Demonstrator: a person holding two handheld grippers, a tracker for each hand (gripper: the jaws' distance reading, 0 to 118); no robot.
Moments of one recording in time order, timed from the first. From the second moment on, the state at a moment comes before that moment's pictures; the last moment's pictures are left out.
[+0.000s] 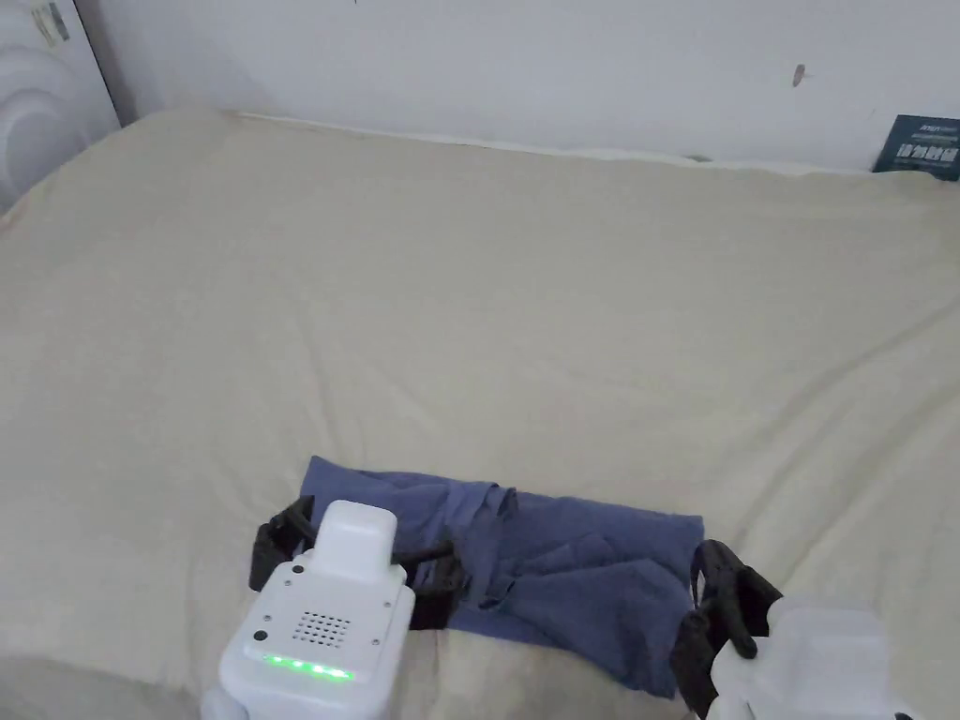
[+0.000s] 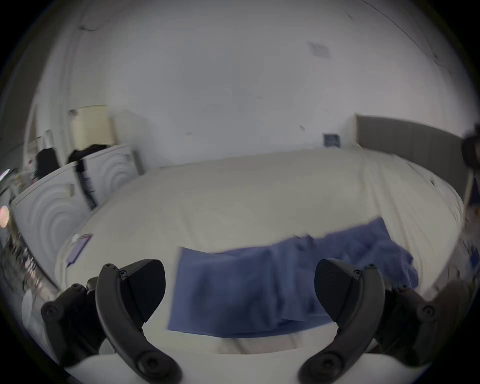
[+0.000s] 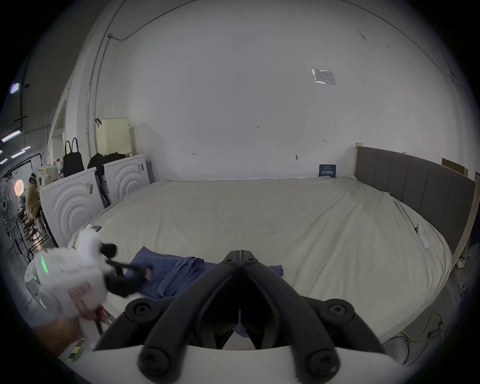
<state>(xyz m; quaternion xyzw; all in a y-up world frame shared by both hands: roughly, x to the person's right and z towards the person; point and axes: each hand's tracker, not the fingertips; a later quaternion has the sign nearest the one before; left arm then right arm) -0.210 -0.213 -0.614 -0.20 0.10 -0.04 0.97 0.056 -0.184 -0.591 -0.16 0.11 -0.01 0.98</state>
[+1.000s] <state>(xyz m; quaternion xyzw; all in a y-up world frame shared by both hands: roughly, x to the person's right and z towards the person) -0.131 -0.252 -0.653 -0.20 -0.01 -0.02 0.98 0.046 -0.190 -0.607 -0.20 0.10 0.03 0.97</state>
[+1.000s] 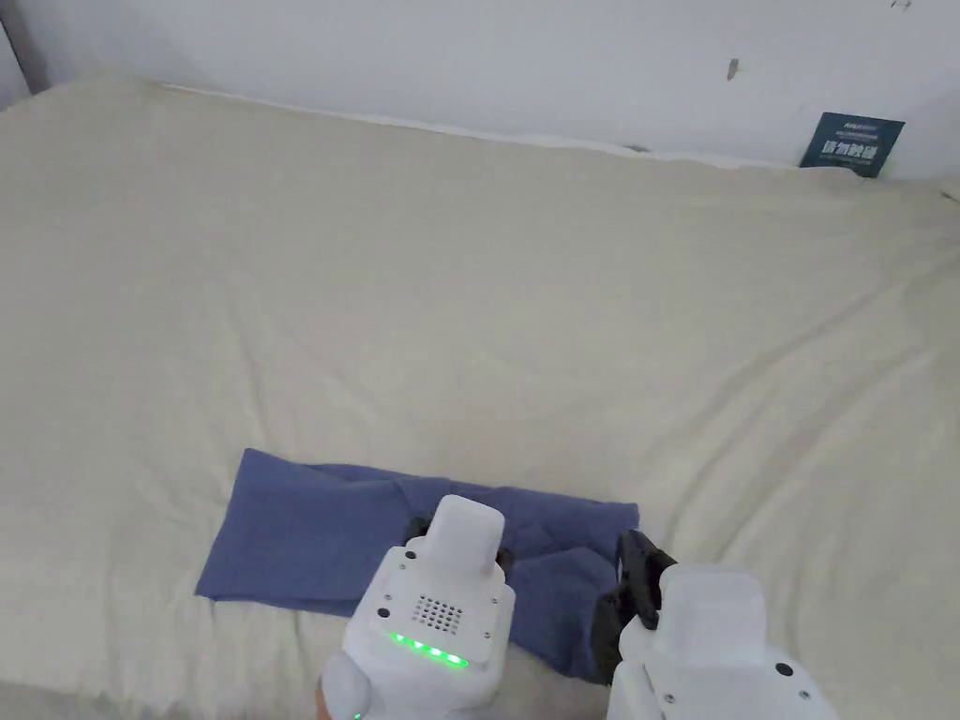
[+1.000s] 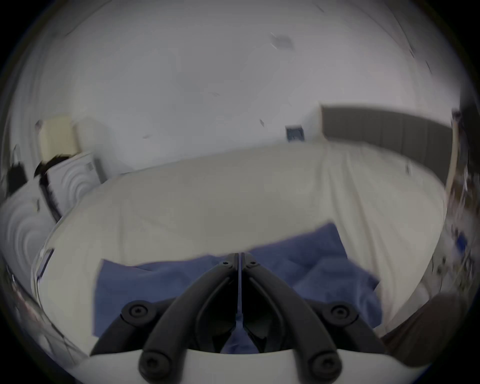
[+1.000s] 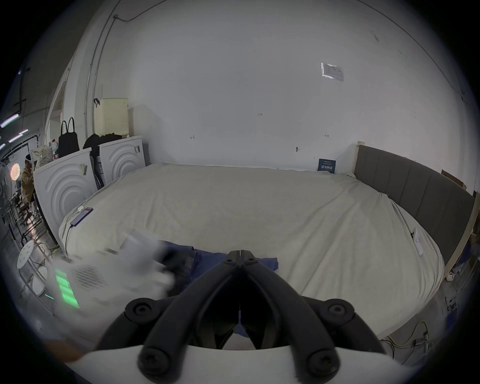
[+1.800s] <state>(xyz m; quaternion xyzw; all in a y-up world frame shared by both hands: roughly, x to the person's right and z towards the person) -0.351 -0.252 -0.663 -0.33 0.04 0.12 0.94 0.008 -0.161 -0.589 -0.14 0.13 0.05 0.98</state>
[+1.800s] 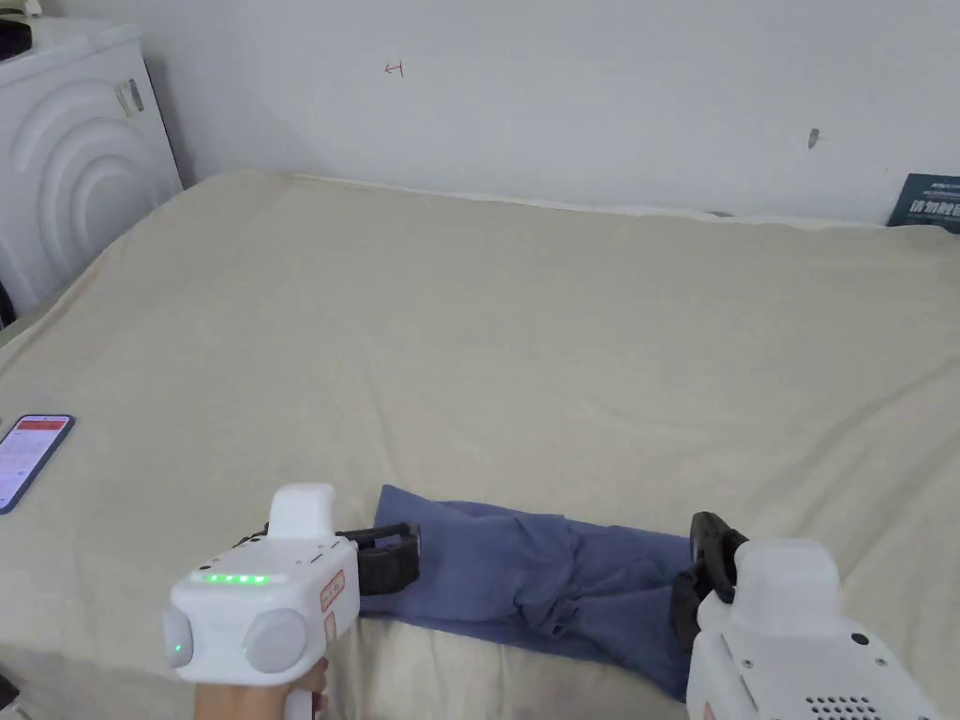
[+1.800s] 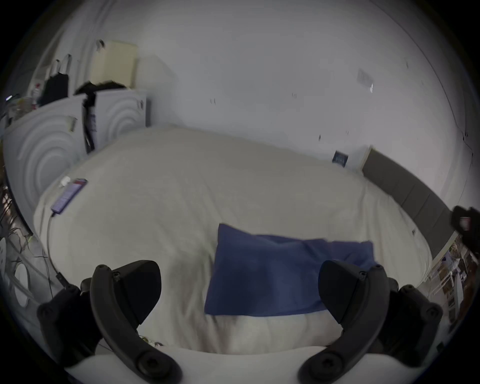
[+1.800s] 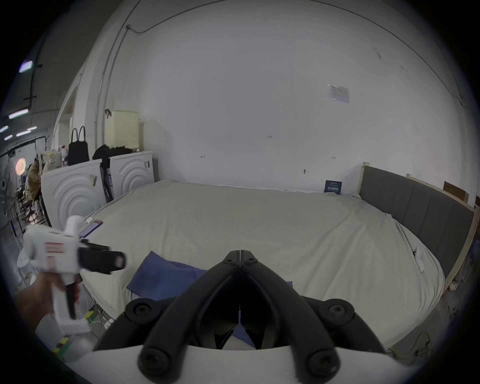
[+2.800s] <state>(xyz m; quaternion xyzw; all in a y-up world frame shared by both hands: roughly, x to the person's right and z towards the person) -0.467 -0.239 -0.649 -0.32 0.21 0.05 0.92 -0.005 -0.184 -0.600 -0.17 0.14 0.05 0.97</state>
